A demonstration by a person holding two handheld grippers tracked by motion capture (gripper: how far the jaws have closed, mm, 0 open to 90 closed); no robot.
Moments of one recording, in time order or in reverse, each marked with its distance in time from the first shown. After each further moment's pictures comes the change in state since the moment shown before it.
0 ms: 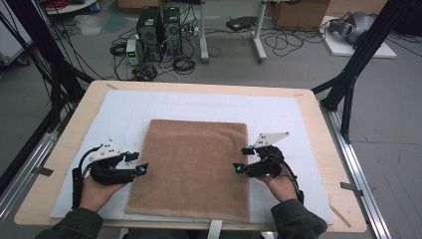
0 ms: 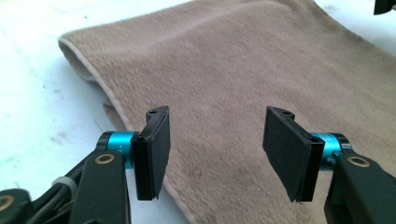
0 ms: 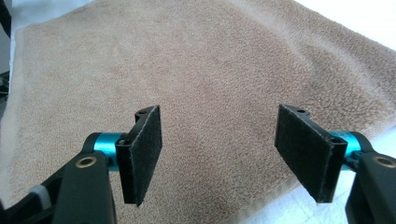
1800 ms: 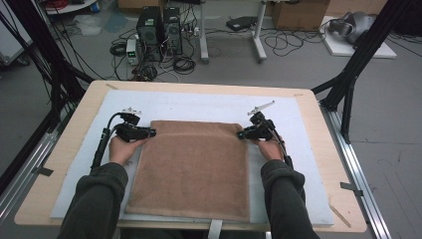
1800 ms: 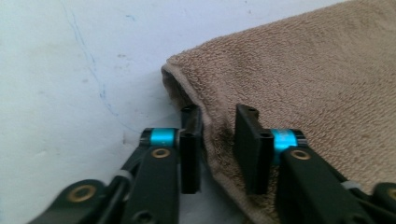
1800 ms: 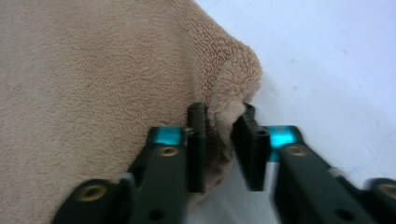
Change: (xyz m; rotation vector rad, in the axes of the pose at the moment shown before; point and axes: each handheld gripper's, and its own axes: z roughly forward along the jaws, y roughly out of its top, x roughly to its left) left arm 0.100 0.033 0.111 0.172 0.123 -0.238; right arm -0.119 0.023 0.062 0.179 -0.095 0.156
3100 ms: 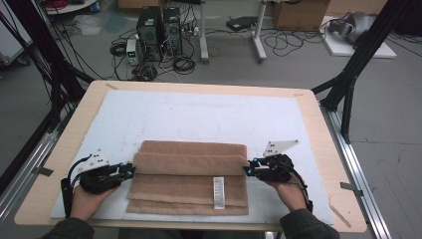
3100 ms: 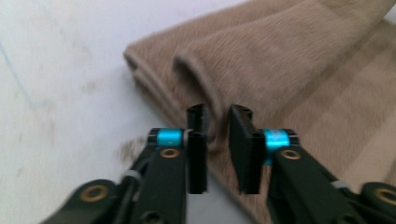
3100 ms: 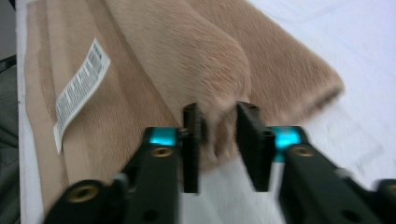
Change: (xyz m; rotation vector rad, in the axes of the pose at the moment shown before) left arm -0.047 -0.113 -0.124 -0.155 -0.089 0.209; right arm 0.102 -0.083 -0.080 -0.143 0.096 -0.165
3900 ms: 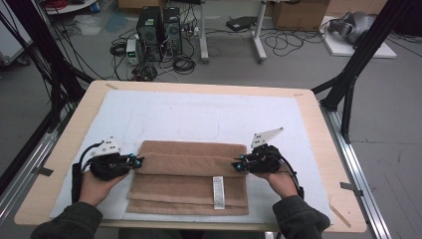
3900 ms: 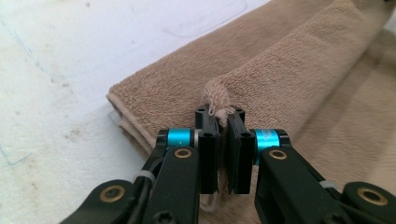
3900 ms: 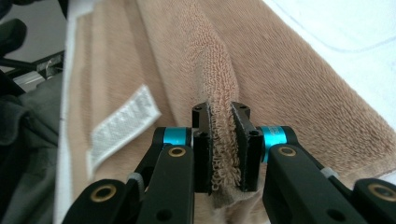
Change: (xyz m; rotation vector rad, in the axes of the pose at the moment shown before) left arm -0.007 0.038 0.018 0.014 -0.046 0.061; right arm -0.006 0.034 0.023 0.029 0.179 -0.027
